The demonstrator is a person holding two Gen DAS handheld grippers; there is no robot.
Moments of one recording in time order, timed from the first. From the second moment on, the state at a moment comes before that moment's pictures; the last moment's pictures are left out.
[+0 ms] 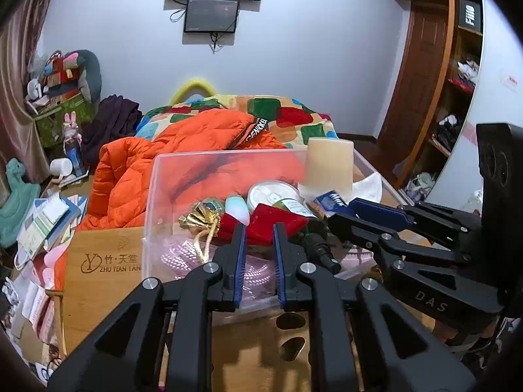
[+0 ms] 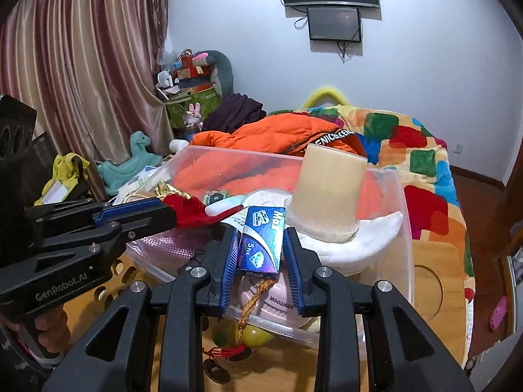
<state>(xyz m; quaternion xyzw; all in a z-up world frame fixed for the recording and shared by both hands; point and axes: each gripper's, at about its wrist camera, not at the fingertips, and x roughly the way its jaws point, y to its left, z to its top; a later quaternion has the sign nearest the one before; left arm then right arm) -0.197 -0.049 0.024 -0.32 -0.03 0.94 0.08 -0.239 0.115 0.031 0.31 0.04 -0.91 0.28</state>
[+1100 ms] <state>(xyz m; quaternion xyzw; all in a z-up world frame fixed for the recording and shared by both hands) -0.097 -0.050 0.056 -0.27 -0.04 0.96 0.03 -0.125 0.187 0.066 0.26 0.00 -0.95 0.19</state>
